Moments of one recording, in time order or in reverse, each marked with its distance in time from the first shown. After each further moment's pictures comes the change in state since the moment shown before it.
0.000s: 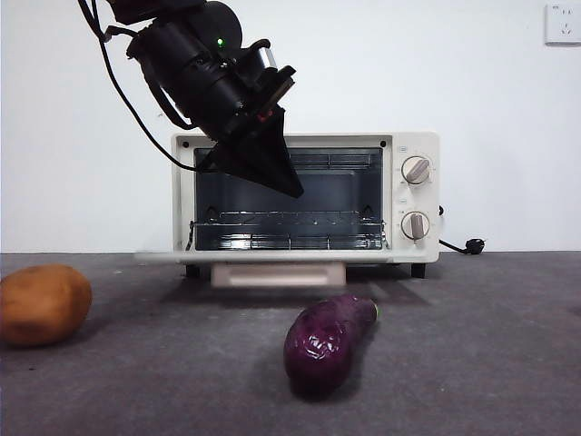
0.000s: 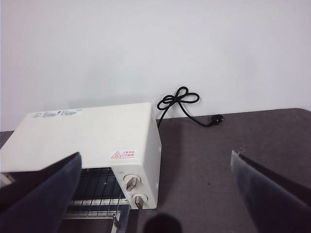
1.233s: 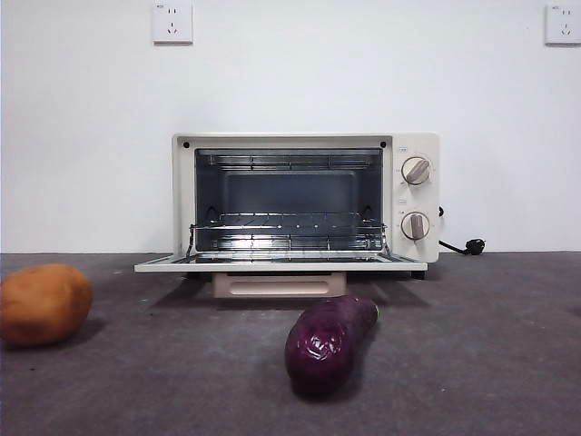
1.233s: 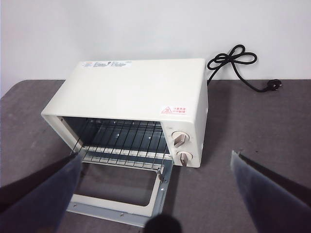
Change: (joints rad) left arm 0.283 -0.486 0.610 -0.410 -0.248 0.063; right arm 0.160 0.013 0.000 -0.129 -0.052 0.004
